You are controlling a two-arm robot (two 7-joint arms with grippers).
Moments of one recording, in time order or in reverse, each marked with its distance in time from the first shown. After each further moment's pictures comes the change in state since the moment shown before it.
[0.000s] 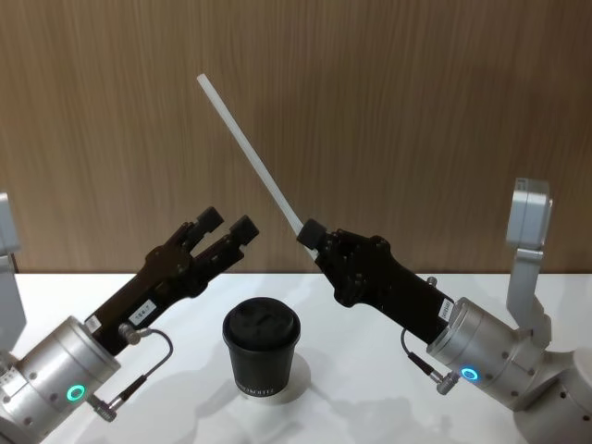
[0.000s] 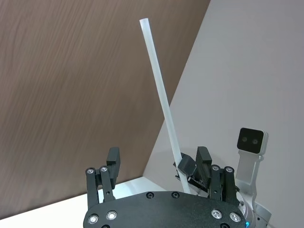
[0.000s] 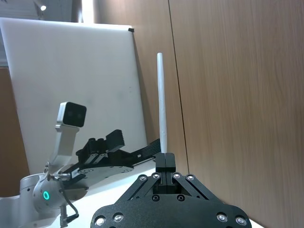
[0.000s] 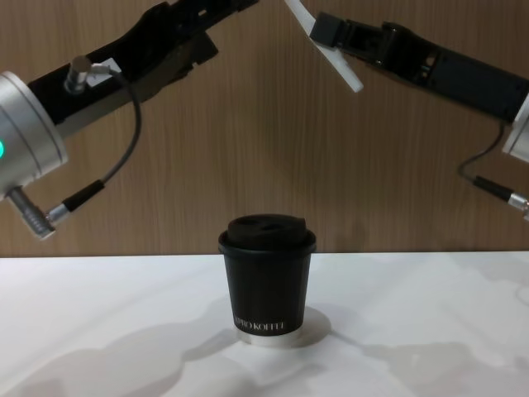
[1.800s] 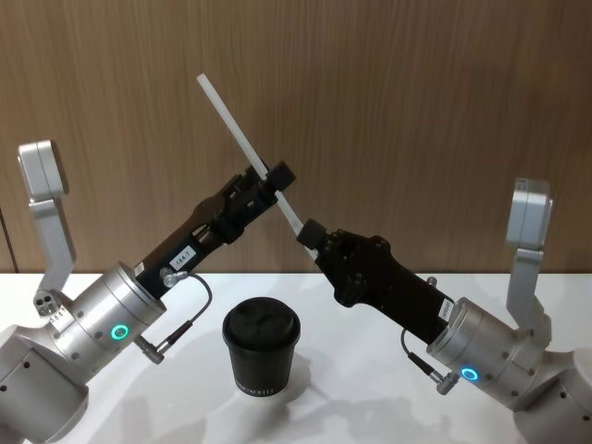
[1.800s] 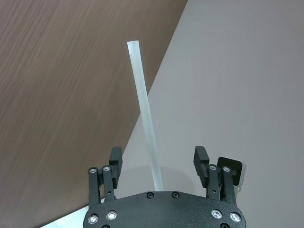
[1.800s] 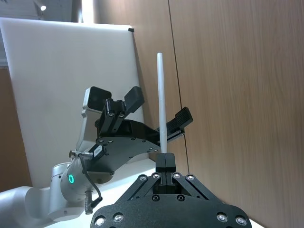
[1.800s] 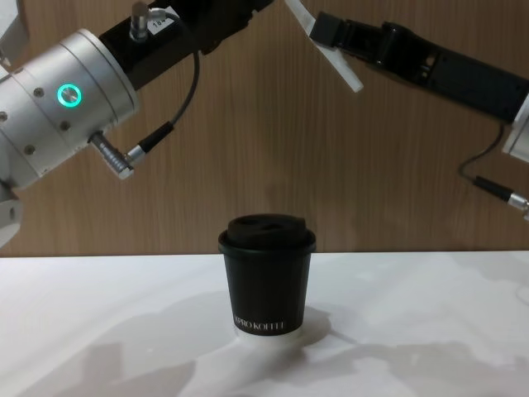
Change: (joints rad) left arm -0.206 -0.074 0.089 0.196 -0.119 0.029 -0.134; right arm 0.000 0.000 0.000 0.000 0.000 0.000 0.000
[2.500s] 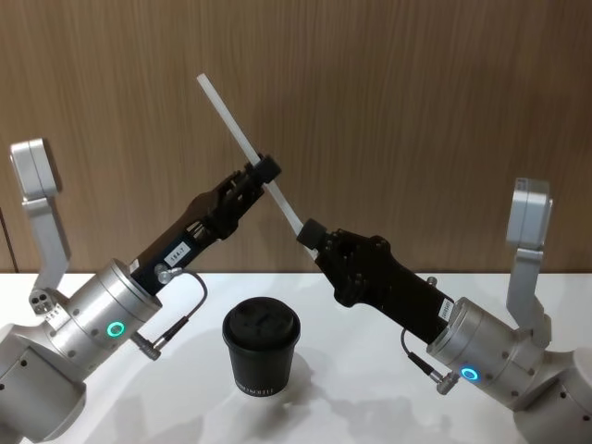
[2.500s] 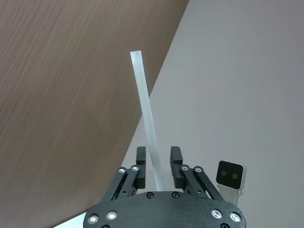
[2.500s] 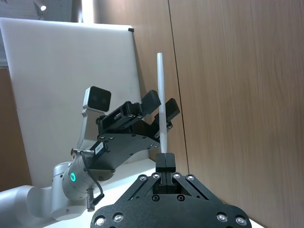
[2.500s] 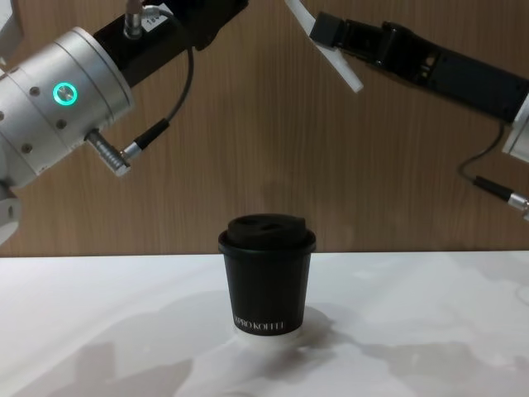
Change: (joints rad) left arm -0.010 0.007 0.007 0.013 -0.019 -0.024 -0.008; right arm 0.000 0.000 0.000 0.000 0.000 0.000 0.000
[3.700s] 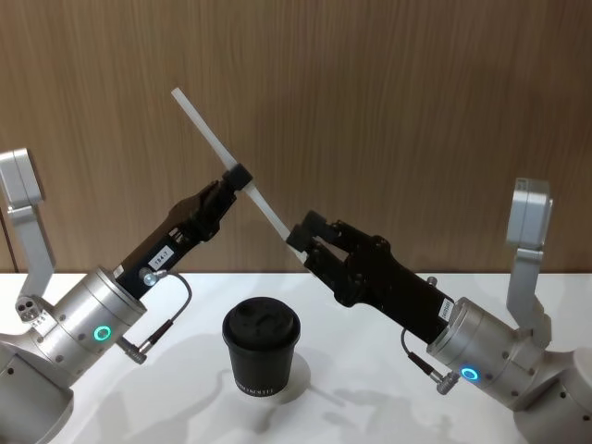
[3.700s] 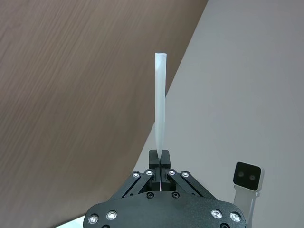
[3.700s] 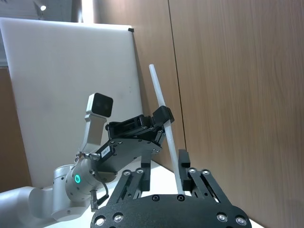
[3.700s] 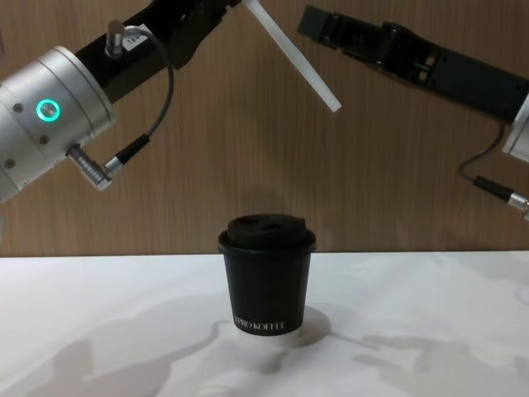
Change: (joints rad) left arm 0.008 0.028 0.004 0.016 -0.029 -0.030 0.037; right arm 0.000 0.000 0.000 0.000 0.000 0.000 0.000
